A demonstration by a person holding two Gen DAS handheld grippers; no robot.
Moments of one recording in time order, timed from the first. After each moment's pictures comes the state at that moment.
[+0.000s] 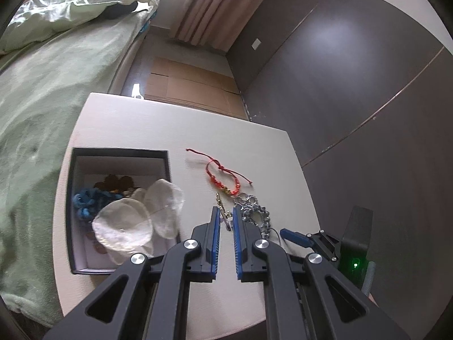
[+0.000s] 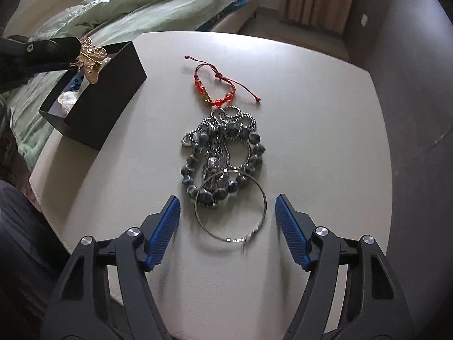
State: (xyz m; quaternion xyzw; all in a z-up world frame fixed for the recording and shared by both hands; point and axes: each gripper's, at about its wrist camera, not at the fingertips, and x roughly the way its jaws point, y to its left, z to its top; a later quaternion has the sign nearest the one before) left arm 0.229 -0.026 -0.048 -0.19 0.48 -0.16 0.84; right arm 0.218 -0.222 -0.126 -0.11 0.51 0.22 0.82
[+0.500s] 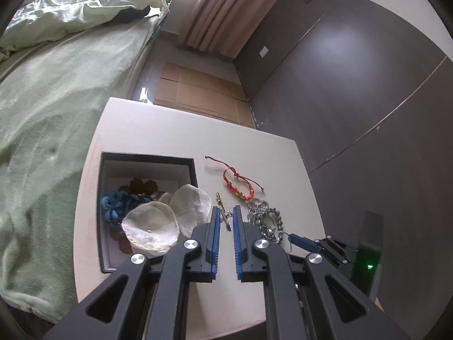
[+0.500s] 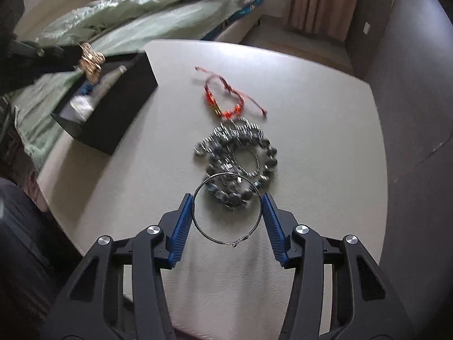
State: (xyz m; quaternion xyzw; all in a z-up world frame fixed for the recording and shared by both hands) left arm 0.223 0.002 -0.036 -0.20 0.47 -0.14 0.85; right arm 0.214 -0.219 -0.107 -0.10 0.50 0.23 0.83
